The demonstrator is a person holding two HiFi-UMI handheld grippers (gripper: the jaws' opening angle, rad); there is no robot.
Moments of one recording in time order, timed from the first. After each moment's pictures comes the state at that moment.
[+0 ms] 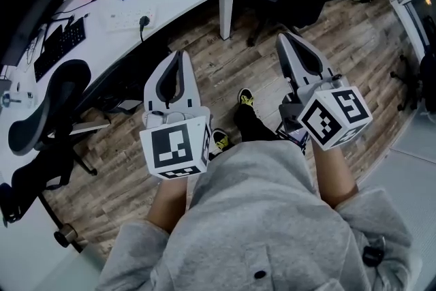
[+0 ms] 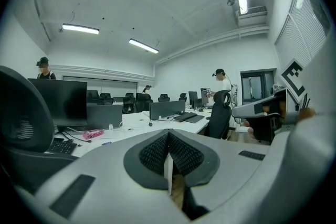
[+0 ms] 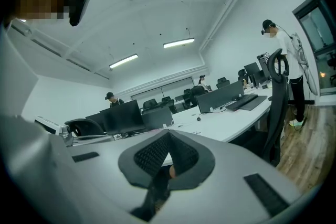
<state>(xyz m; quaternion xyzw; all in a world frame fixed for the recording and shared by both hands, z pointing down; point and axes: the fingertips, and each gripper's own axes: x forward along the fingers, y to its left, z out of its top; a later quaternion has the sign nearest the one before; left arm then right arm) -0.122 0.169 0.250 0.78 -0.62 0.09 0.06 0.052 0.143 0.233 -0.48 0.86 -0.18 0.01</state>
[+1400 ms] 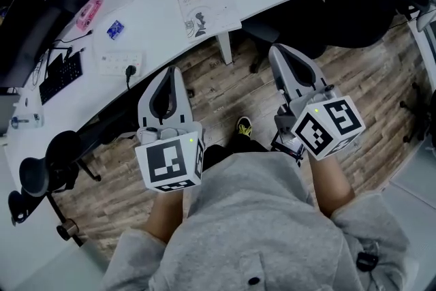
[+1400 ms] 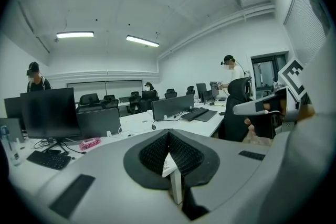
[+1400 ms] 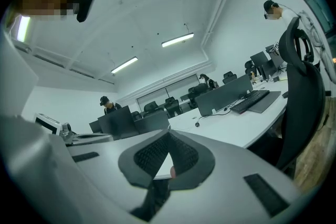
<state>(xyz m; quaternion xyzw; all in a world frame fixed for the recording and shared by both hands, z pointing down) -0.056 0.011 0.249 0.74 -0.66 0.14 0.05 0.121 -0.032 0.247 -0.43 0.88 -0.20 0.02</state>
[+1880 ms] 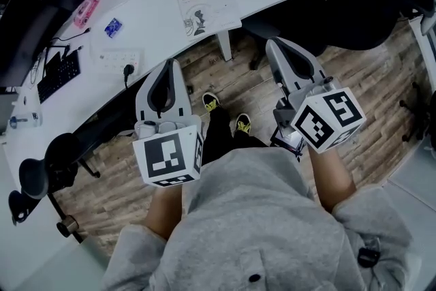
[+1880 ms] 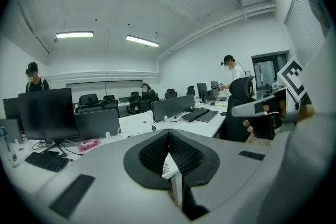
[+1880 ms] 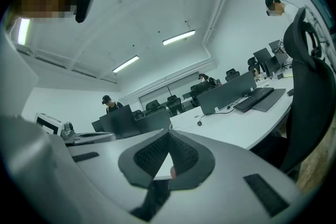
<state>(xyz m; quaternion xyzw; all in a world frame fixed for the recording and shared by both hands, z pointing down) -0.056 -0.009 0.248 0.74 -0.66 0.14 0.05 0.114 -0.052 0.250 -0.41 0.89 -0.21 0.02</state>
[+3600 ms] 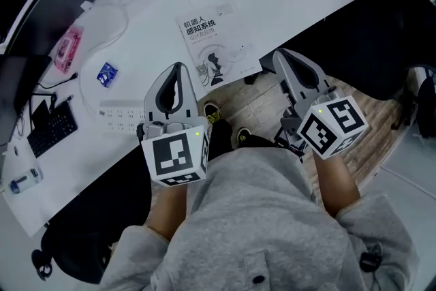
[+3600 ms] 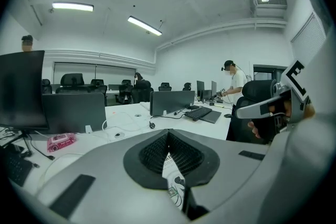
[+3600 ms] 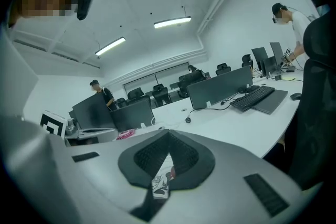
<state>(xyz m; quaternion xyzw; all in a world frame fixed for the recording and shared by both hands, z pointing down) -0.140 -0.192 0.306 0.78 -0.60 0.12 0.13 0.038 -0.206 0.290 -0.47 0.85 -0.22 -0.07</state>
